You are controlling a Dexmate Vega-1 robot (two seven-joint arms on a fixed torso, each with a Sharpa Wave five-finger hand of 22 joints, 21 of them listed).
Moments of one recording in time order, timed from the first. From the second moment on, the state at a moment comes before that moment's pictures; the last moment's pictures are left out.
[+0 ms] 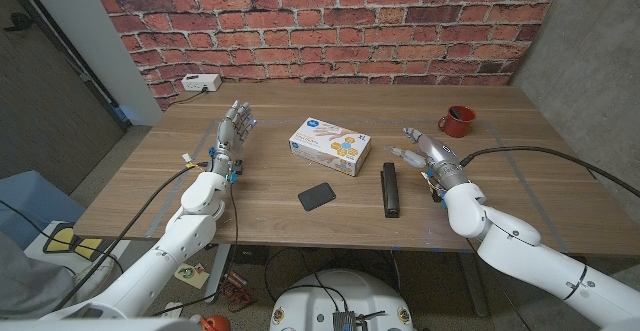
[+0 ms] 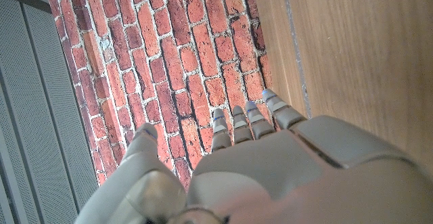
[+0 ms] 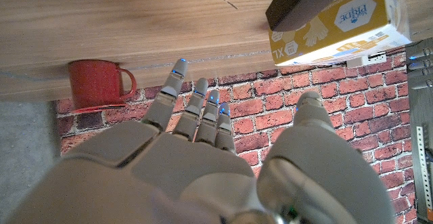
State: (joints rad) left arm 0.98 0.51 0.29 -1.34 -0.65 -0.45 0.04; left_hand 0.07 0.01 0.47 -0.12 0.18 0.13 -0.07 0.20 0.18 0.08 0.01 0.22 0.19 0.09 -0.01 0.19 0.17 0.16 0.03 0.19 0.17; right arm -1.18 -0.88 -0.51 -2.12 -0.26 -0.48 -0.41; right_hand 0.46 0.02 0.19 -0.14 0.18 0.20 0.04 0.22 0.18 0.29 0.00 0.27 0.28 0.32 -0.04 0.40 0.33 0.49 0.10 0.24 0.18
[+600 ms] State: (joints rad) left arm 0.98 0.50 0.29 -1.34 -0.65 -0.46 0.04; left_hand 0.07 0.01 0.47 -0.12 0.18 0.13 -0.07 0.19 0.18 0.09 0.01 0.22 0.19 0.09 -0.01 0.19 0.17 0.16 0.03 0.19 0.17; right arm -1.20 -0.91 -0.51 -2.15 -0.28 -0.50 -0.39; right_hand 0.46 0.03 0.19 -0.15 0.18 0.21 0.04 0.22 0.18 0.31 0.00 0.28 0.28 0.33 -0.04 0.41 0.34 0.49 0.10 0.24 0.18
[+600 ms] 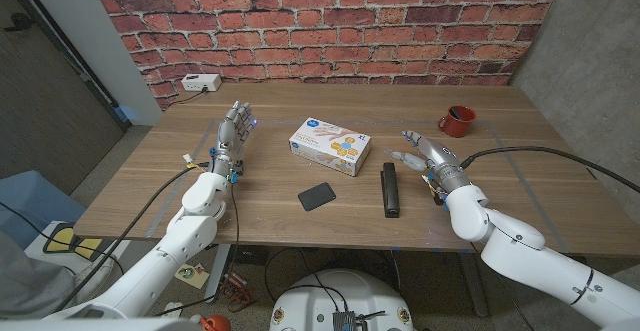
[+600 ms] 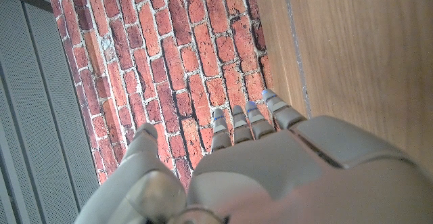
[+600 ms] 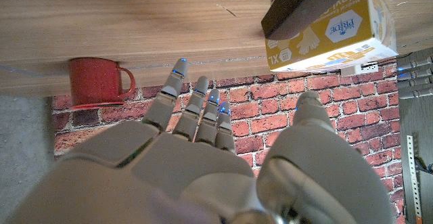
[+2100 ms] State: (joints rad) left arm 0.98 0.50 0.29 -1.32 -0.66 -0.46 0.03; left_hand 0.07 0.01 0.47 -0.13 0.18 0.13 -0.07 0.19 0.18 0.09 0.01 0.22 0.19 0.09 -0.01 0.19 0.17 0.16 0.03 0.19 0.17; right arm -1.20 -0.93 -0.55 -2.22 -0.39 -0.62 -0.34; right_hand 0.45 0.01 0.18 -0.13 0.18 0.30 0.04 0.23 0.19 0.39 -0.01 0.30 0.30 0.41 -0.04 0.42 0.33 0.55 0.07 0.24 0.18
